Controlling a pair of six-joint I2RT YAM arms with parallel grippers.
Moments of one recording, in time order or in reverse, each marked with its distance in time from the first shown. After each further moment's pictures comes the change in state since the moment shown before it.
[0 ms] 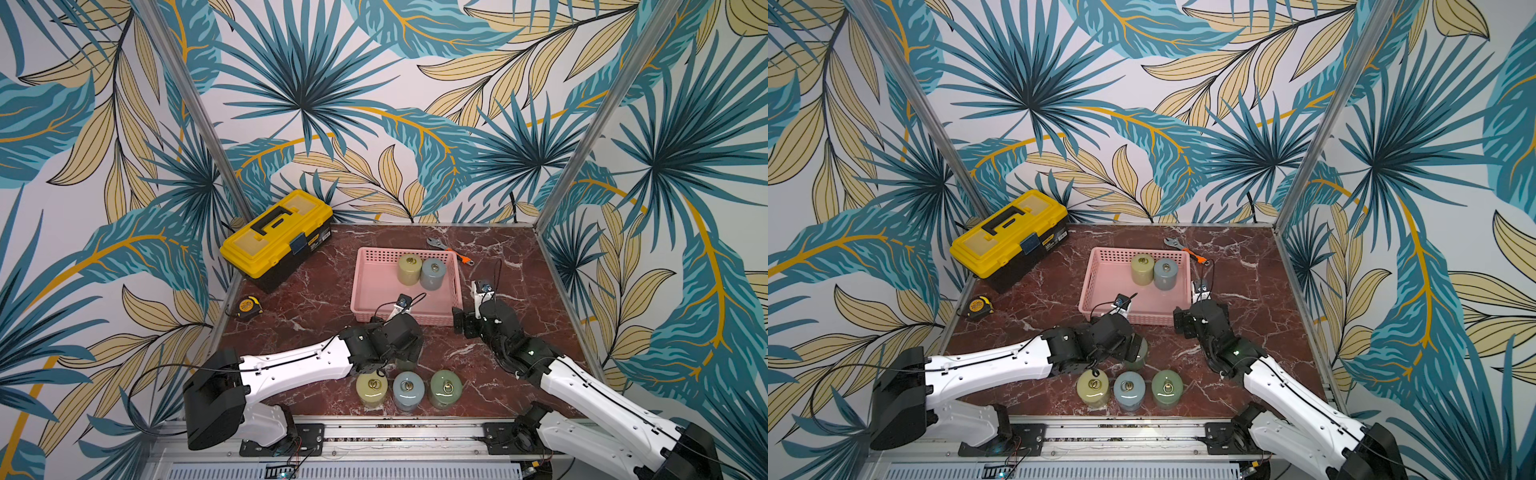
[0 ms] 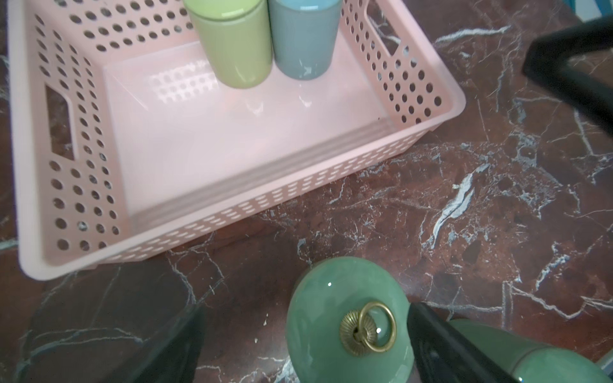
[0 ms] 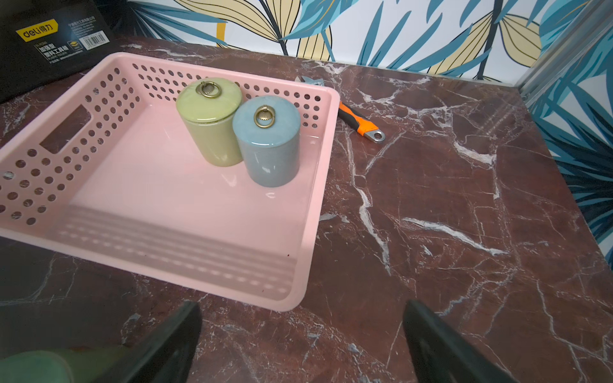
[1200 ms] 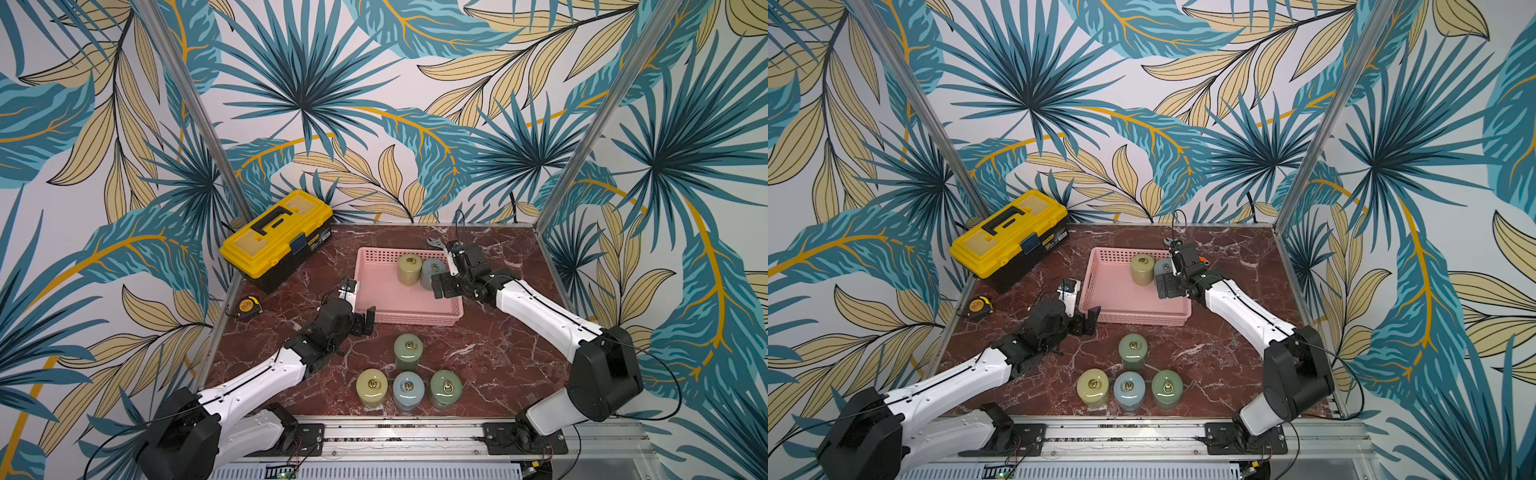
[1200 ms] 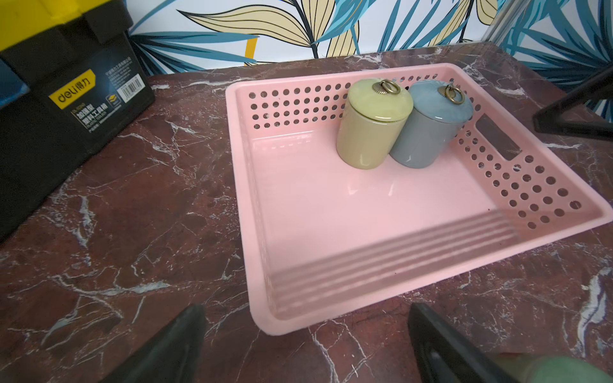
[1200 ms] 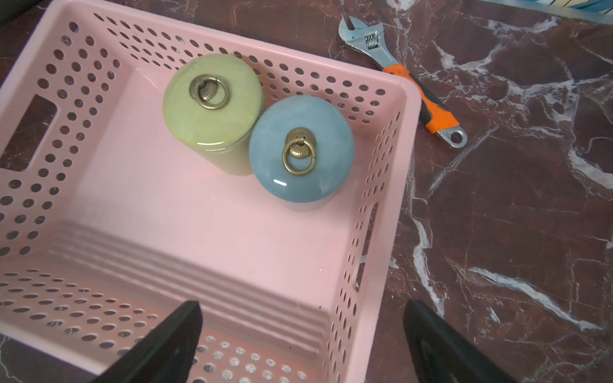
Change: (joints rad) left arm 0.441 -0.279 -0.419 0.491 0.156 0.303; right arm -0.170 0.634 0.607 -0.264 -0.286 -0.068
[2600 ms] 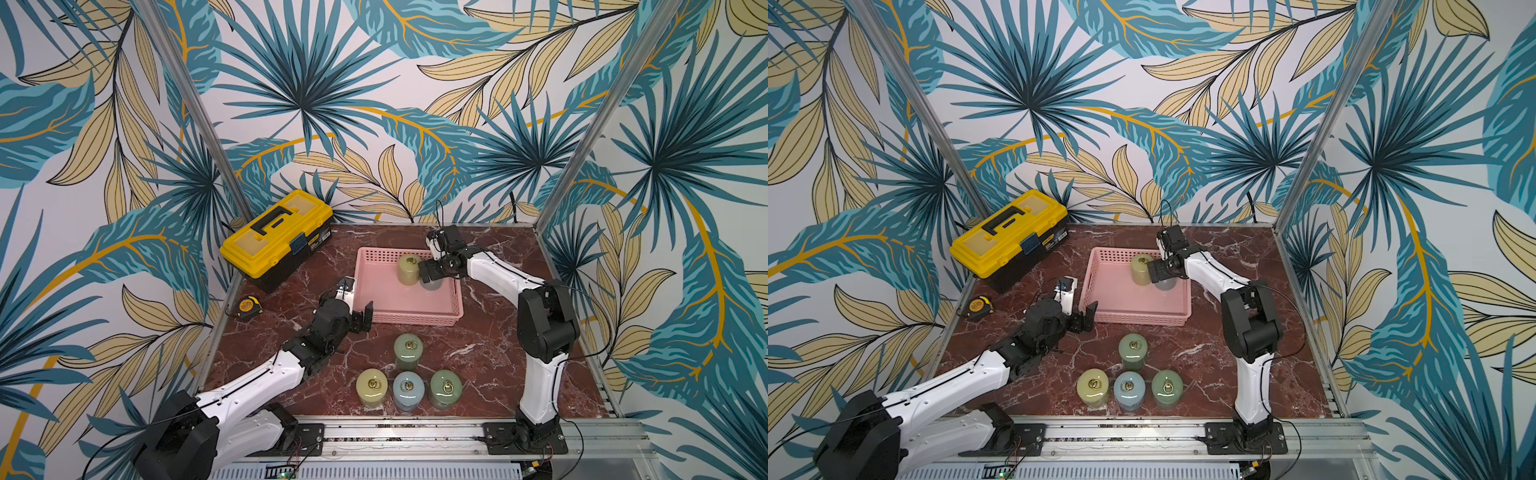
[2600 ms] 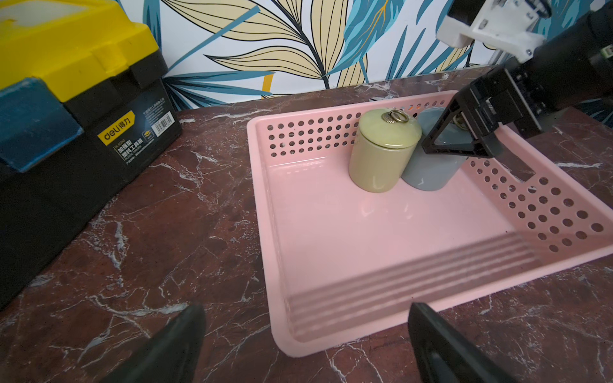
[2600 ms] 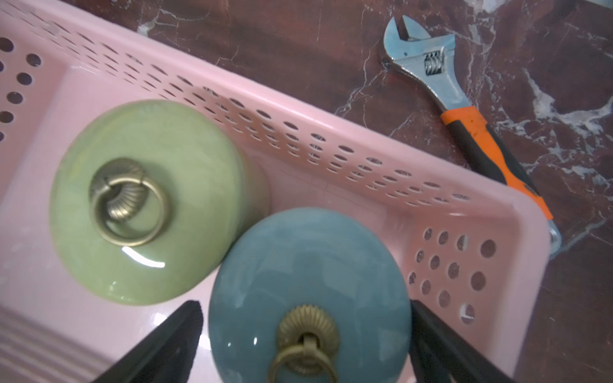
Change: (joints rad) left arm 0.002 -0.010 -0.018 0.076 -0.056 0.049; right arm -0.063 0.422 0.354 -0.021 -0.098 -0.128
